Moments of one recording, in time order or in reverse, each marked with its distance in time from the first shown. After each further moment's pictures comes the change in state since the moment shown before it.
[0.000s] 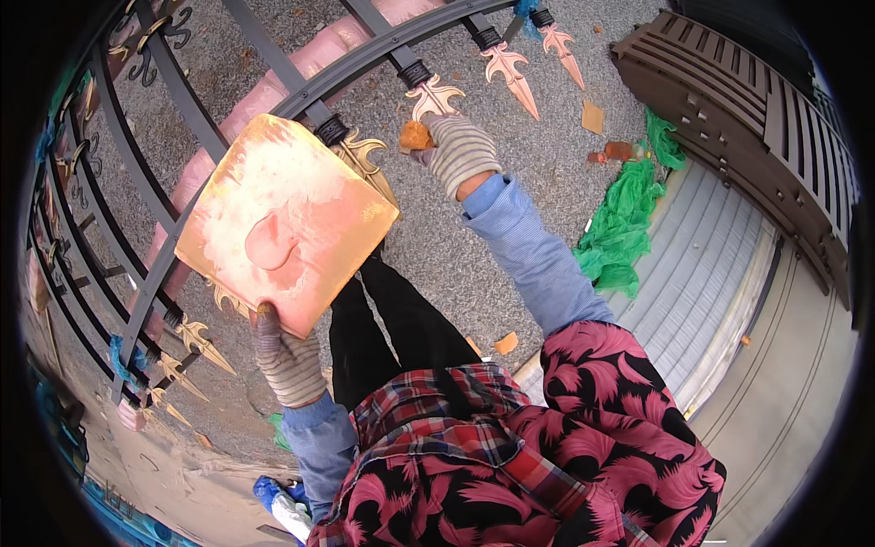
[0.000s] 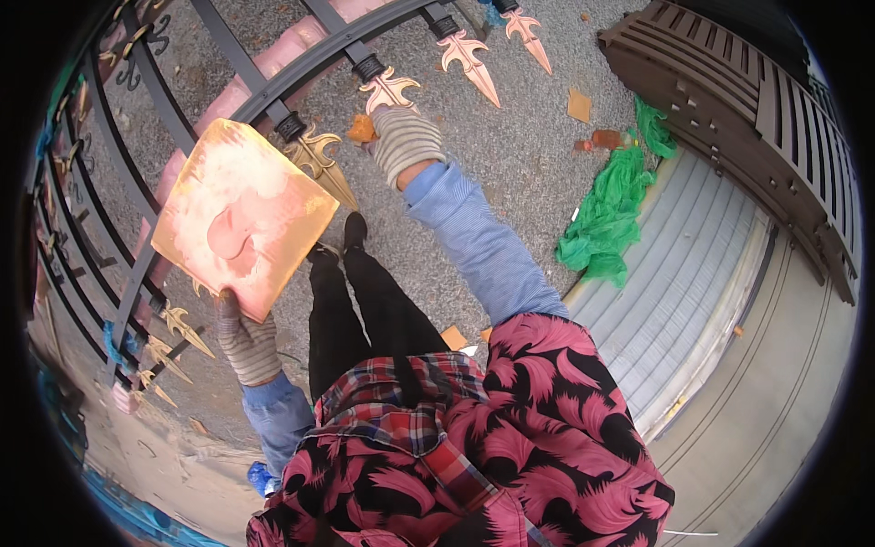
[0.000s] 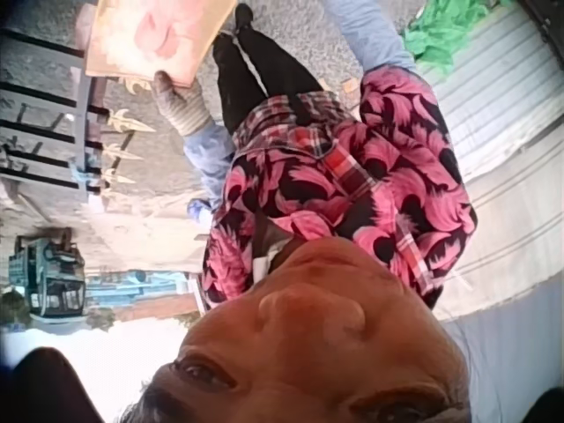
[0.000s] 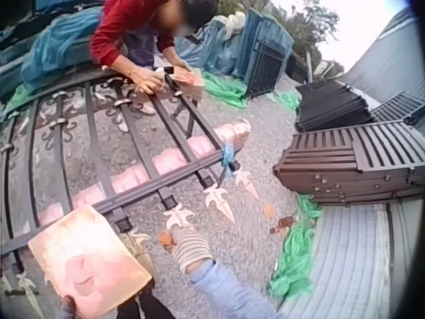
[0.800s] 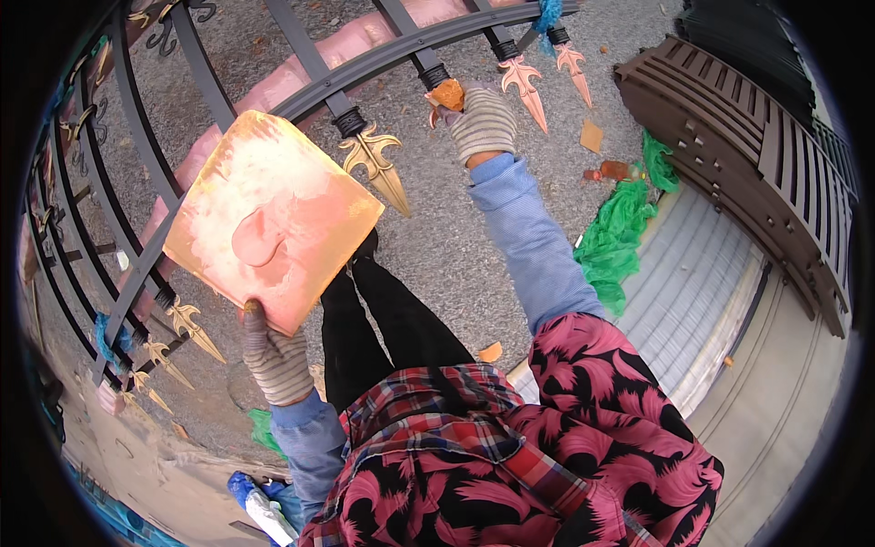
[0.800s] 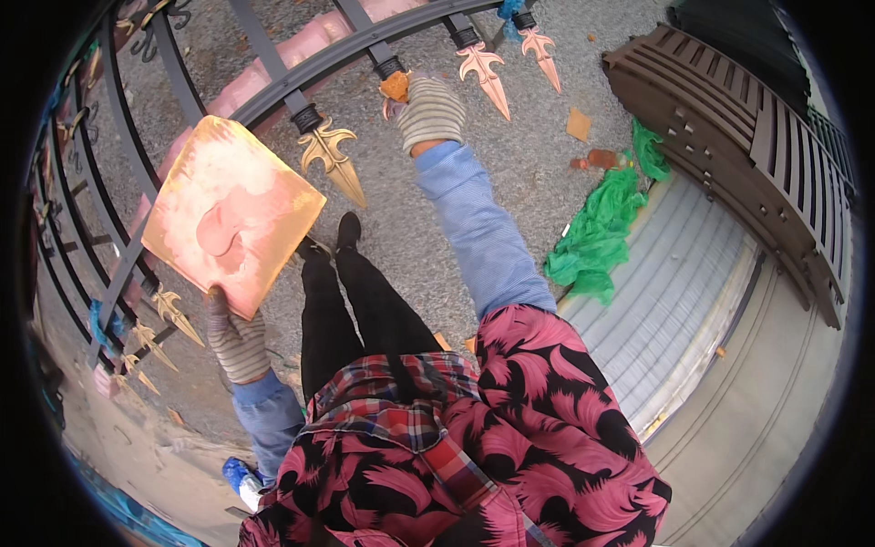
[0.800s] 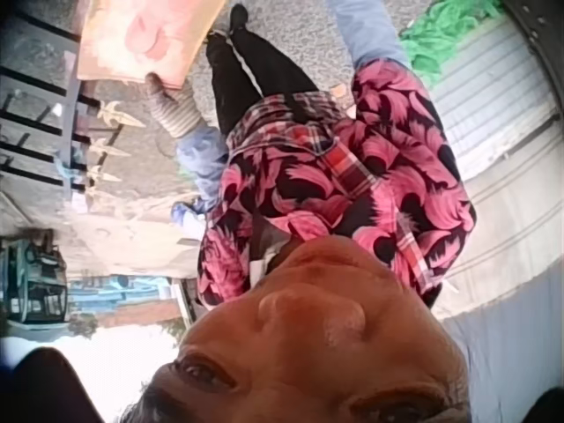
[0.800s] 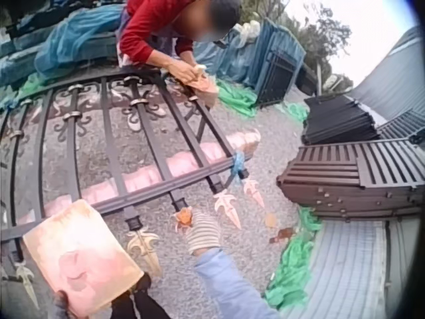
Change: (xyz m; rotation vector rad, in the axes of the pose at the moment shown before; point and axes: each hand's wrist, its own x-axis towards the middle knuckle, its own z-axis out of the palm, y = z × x) left_hand -0.005 0.010 -0.009 -0.030 0.104 0.063; right_hand 0.028 0.005 -0.016 -0.017 0.270 0.216
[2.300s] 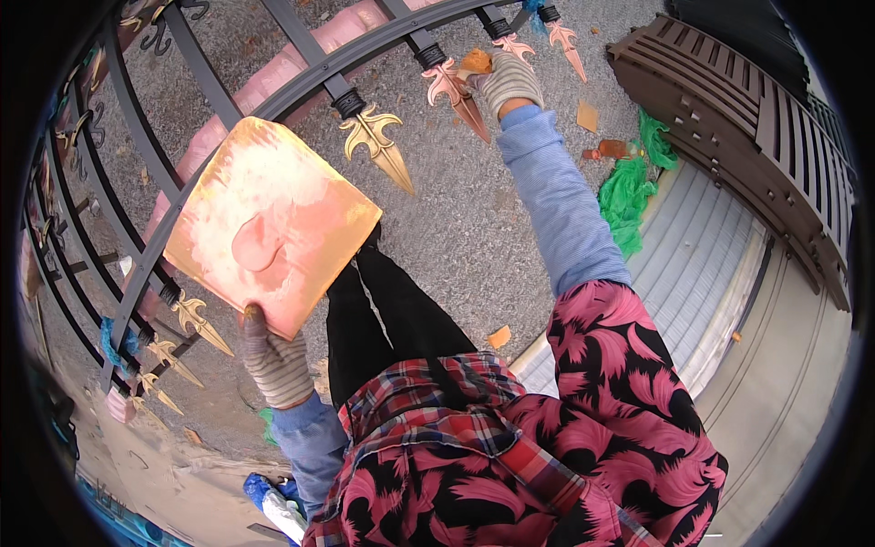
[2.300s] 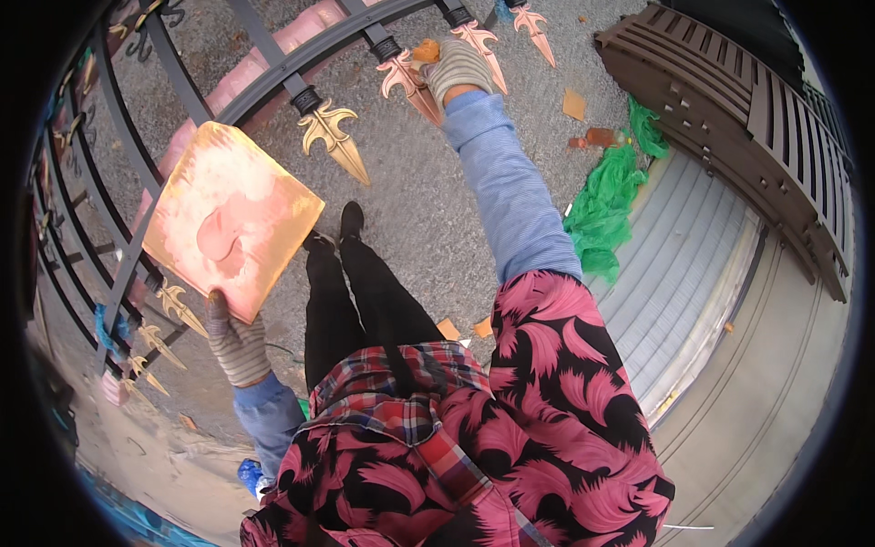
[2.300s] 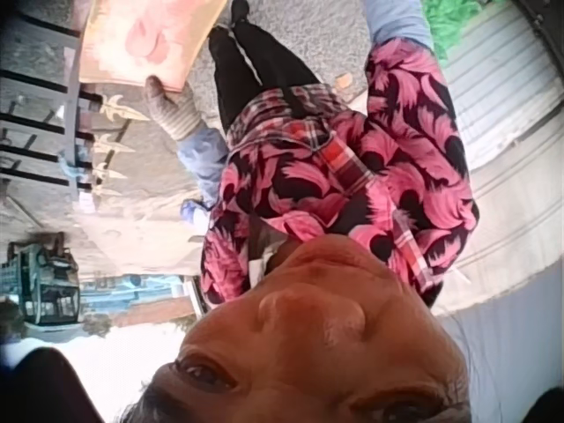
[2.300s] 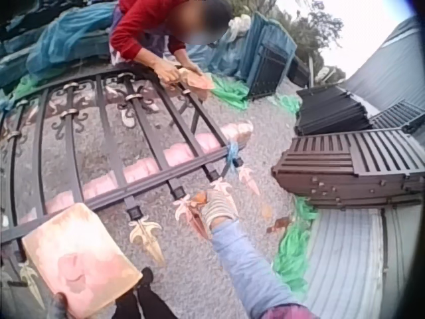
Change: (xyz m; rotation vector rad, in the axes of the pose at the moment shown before) left_hand -0.008 0.017 -0.022 0.031 -0.072 -0.050; right_hand 0.023 0.033 -0.013 0.015 -0.126 0.140
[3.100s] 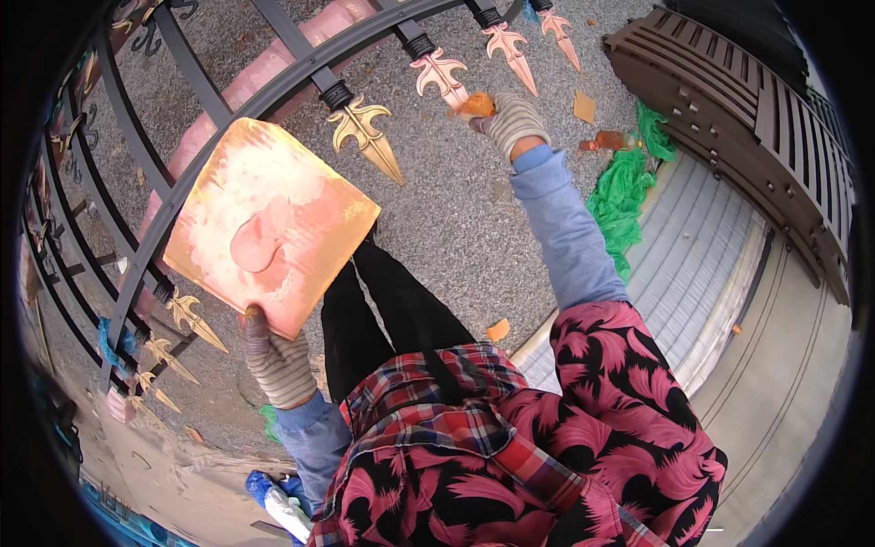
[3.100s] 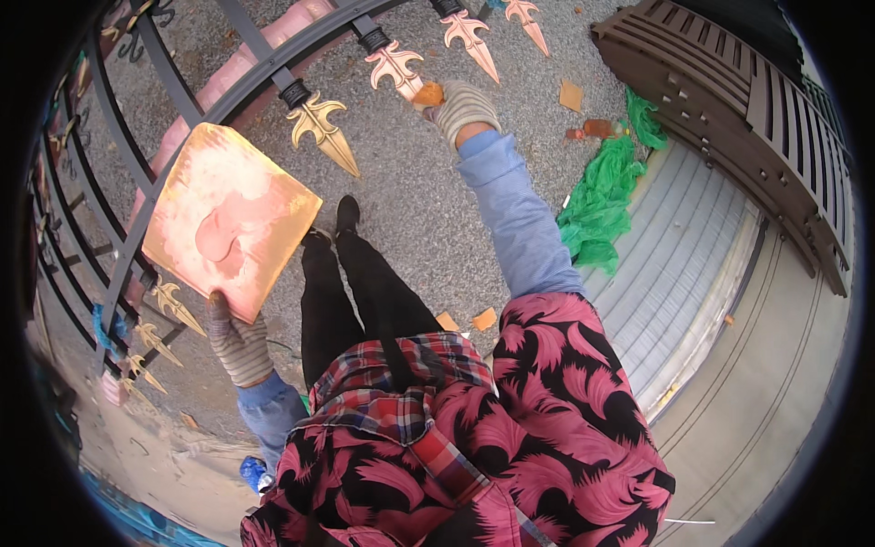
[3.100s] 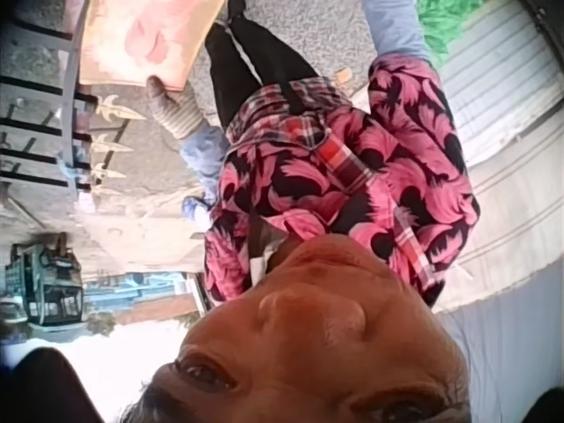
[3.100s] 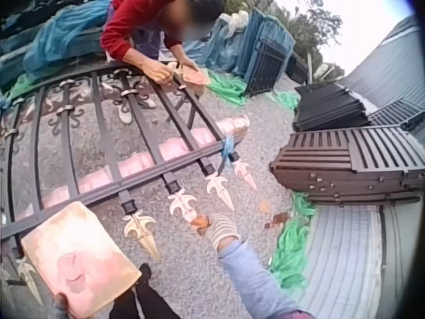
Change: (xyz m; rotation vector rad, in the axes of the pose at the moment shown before) left_hand -0.012 -0.007 -0.007 -0.056 0.057 -0.015; right_hand -0.053 0.028 -0.001 0.004 -0.298 -0.005
